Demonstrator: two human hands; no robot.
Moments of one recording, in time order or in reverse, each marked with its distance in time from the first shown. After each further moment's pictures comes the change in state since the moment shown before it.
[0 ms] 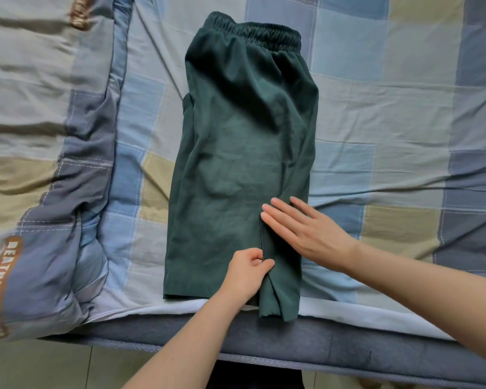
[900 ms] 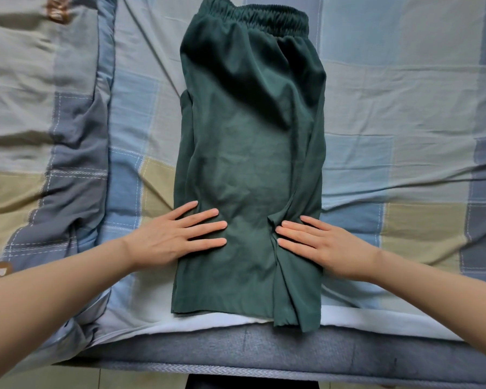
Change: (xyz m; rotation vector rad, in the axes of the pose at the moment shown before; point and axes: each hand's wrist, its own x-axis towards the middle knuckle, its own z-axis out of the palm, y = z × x) left_hand 0.051 0.033 -0.203 1.792 -0.360 1.114; right_hand -0.008 0.005 0.037 0.302 -0.089 -0.122
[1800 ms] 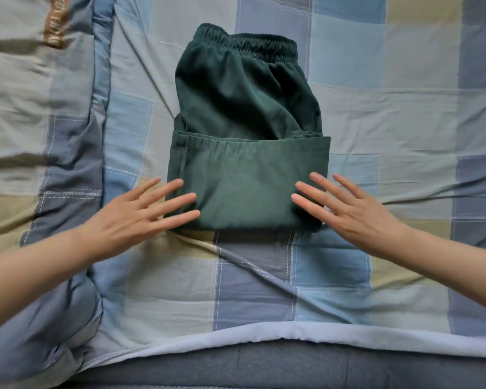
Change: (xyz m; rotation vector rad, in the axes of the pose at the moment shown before) left_hand -0.024 -0.055 -0.046 0.181 0.185 -0.145; right_hand -0.014 0.052 -0.069 -0.448 0.146 0.233
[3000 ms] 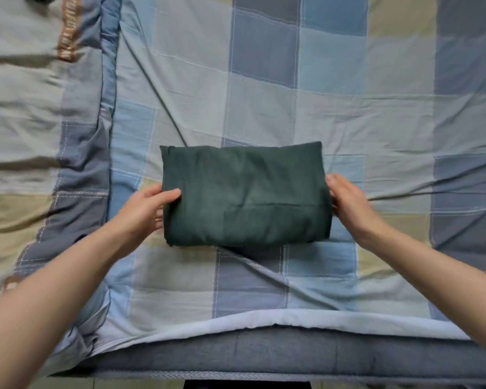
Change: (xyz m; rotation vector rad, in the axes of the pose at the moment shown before) left_hand 0.036 0.037 -0.028 -2.042 0.223 -1.204; right_hand 0.015 -0.014 -0.032 1.843 0.191 1.156
